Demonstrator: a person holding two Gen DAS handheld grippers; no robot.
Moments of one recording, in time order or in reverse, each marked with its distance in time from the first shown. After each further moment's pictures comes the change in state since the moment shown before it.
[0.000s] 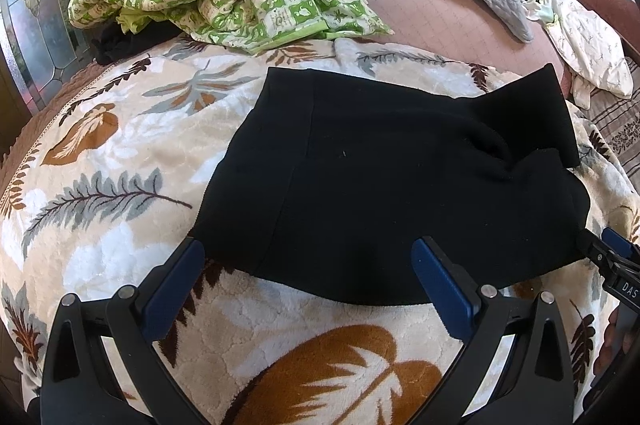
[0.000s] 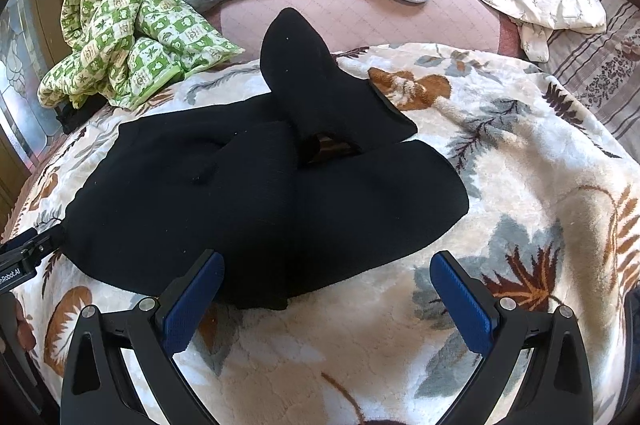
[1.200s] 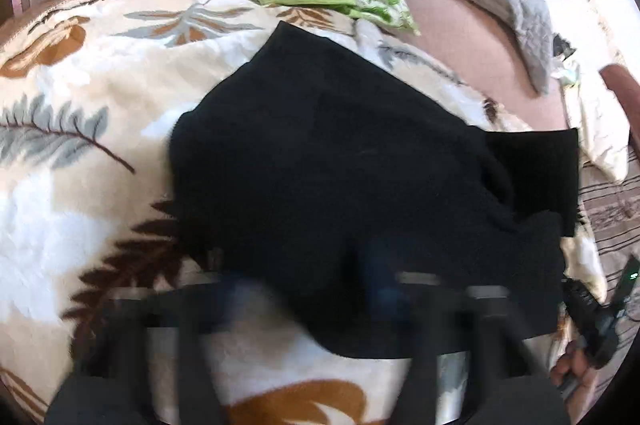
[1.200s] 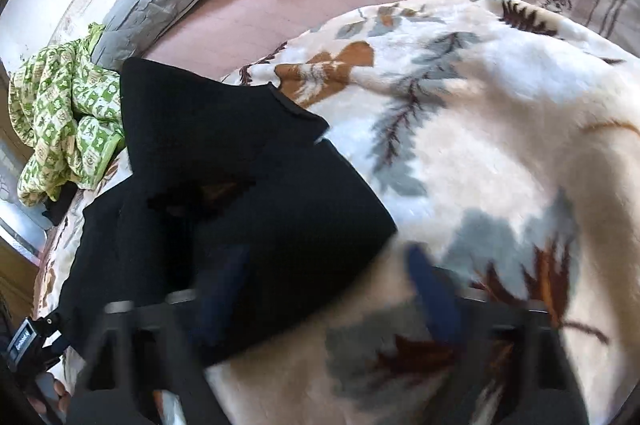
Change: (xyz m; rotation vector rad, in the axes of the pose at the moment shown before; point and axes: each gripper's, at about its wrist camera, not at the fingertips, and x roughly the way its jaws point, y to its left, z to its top) left arm 0.056 0.020 0.005 -0.271 0.097 -0.159; right arm 0.055 -0.090 0.014 0.317 0.003 0.031
